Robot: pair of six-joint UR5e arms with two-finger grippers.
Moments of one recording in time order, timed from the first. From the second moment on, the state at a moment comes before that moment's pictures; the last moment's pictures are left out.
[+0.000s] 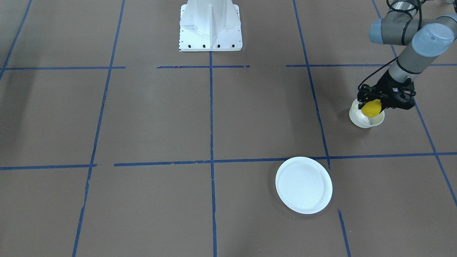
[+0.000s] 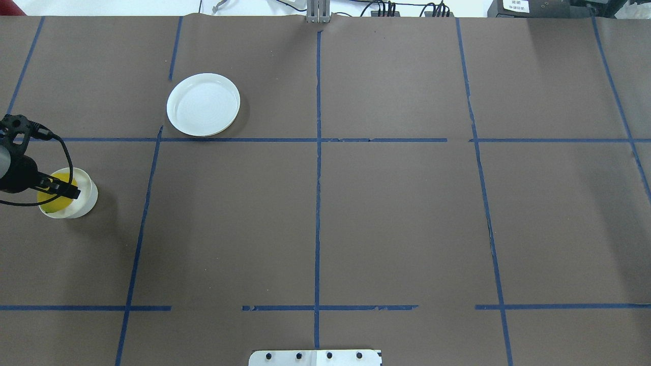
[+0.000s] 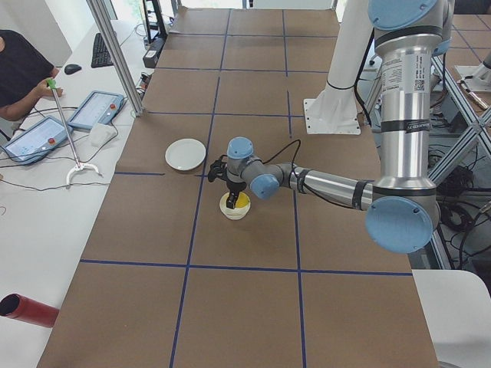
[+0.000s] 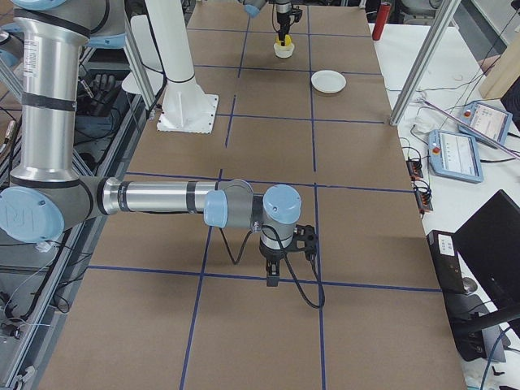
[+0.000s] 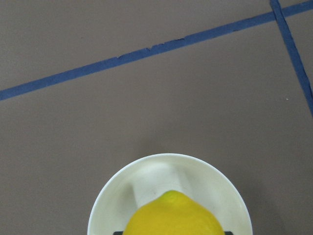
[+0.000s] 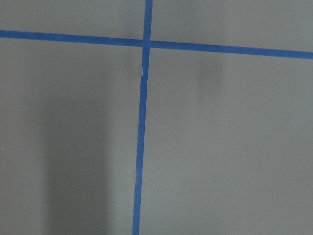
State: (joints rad) left arm -0.90 -1.51 -1.75 -2.12 -2.09 -0.59; right arm 1.54 -1.71 1.75 -1.64 2.28 -0.05
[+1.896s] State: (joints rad) left arm -1.67 -1.55 -1.67 -1.57 -2.28 0.24; right arm 1.54 -1.71 1.75 -1.64 2.28 -0.05
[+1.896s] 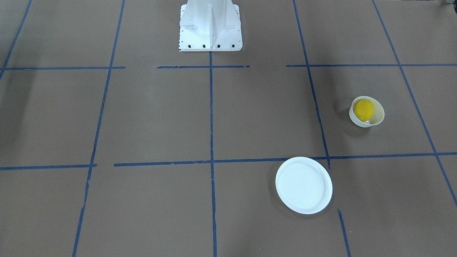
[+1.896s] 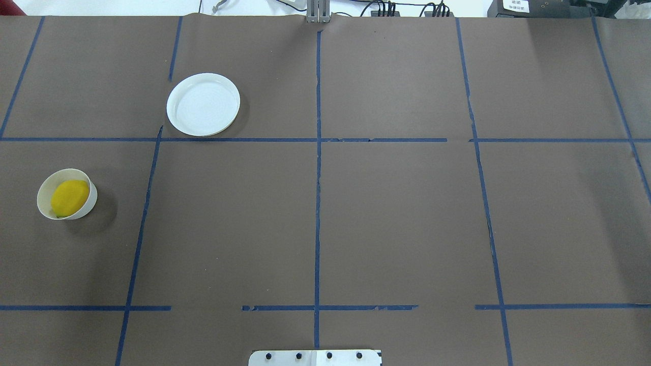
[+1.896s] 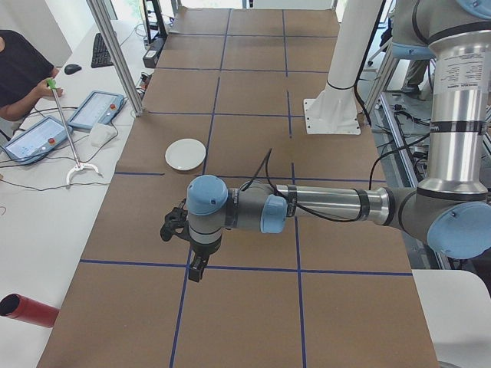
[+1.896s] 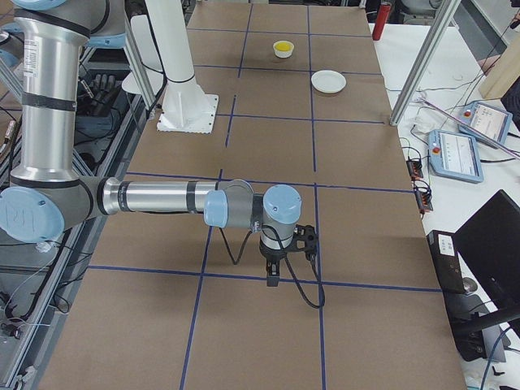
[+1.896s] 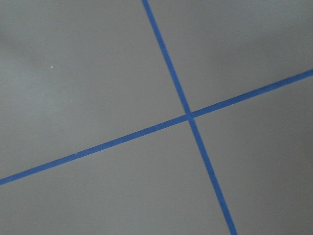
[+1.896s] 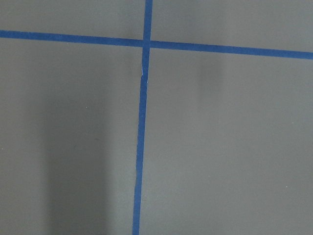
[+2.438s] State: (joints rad) left arm -1.68 -1.45 -1.69 -1.55 -2.29 0.26; right arm 1.54 -1.71 1.75 -1.64 2.28 -0.05
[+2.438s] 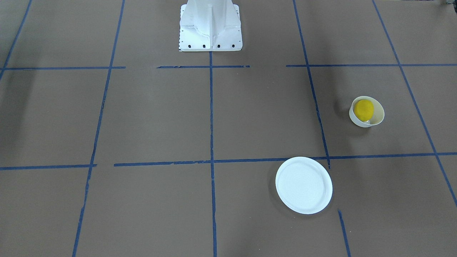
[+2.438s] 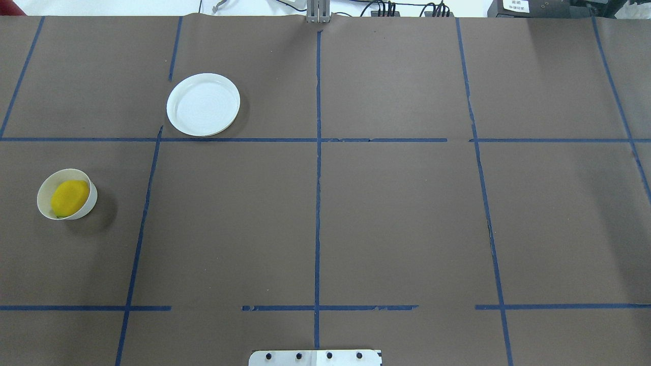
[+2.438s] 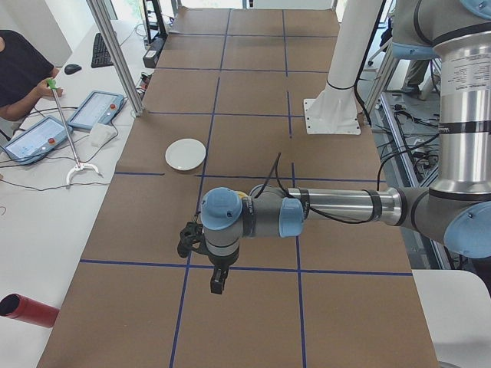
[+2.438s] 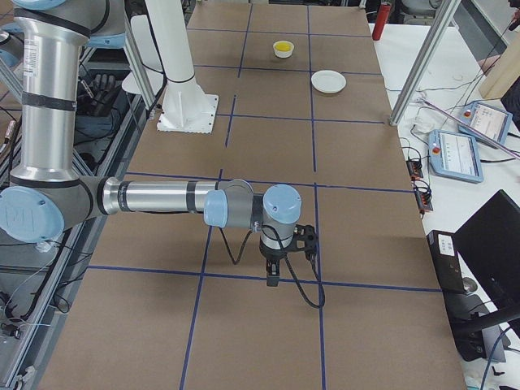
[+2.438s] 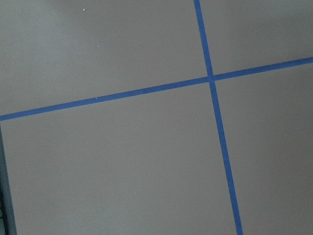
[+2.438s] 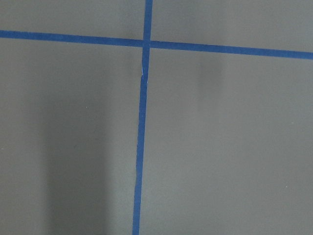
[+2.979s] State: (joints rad) left arm -1.65 -1.47 -1.69 -1.52 -2.28 0.26; right arm 1.54 -1.71 1.75 -1.64 2.28 -0.05
